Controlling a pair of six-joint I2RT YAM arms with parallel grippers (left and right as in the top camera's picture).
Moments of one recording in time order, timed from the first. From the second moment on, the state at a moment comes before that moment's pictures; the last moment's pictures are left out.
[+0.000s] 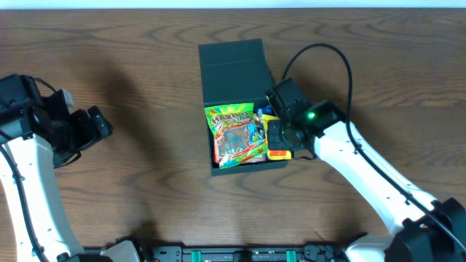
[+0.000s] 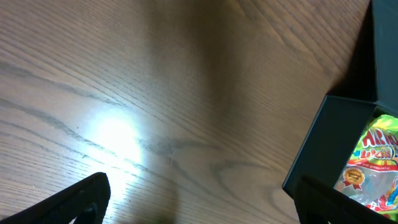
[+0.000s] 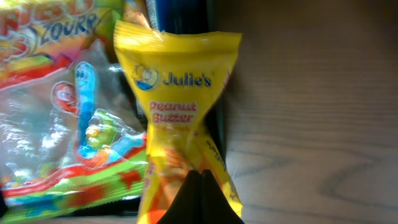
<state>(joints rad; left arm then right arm) 0.43 1.37 1.33 -1.28 0.25 -0.09 0.53 1.54 1.16 -0.95 0.05 0.55</state>
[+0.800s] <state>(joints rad) 0.43 1.37 1.33 -1.28 0.25 -0.09 0.53 1.54 0.96 -0.70 -0.02 0.51</state>
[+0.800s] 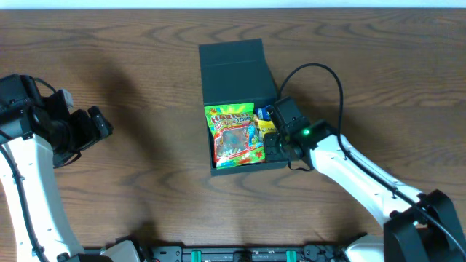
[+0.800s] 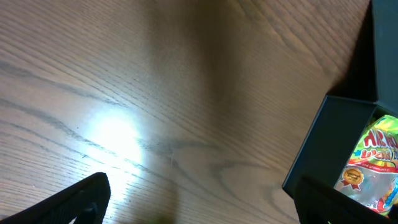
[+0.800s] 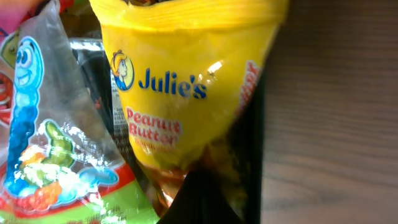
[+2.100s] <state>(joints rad) 0.43 1.37 1.33 -1.28 0.25 -0.09 0.60 1.49 1.12 -0.74 0.13 0.43</state>
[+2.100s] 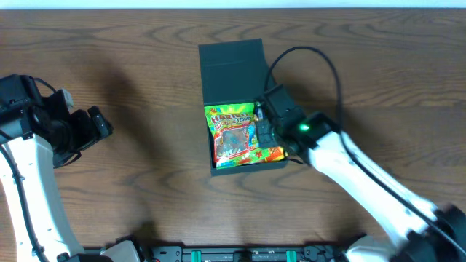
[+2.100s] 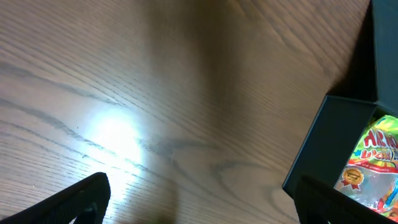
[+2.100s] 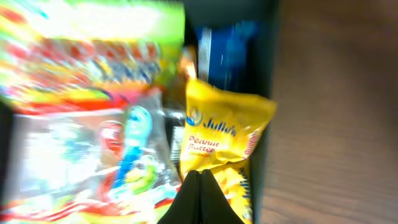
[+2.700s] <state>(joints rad) 0.43 1.37 1.33 -1.28 0.25 -0.09 0.36 1.56 1.15 -0.66 0.06 0.30</state>
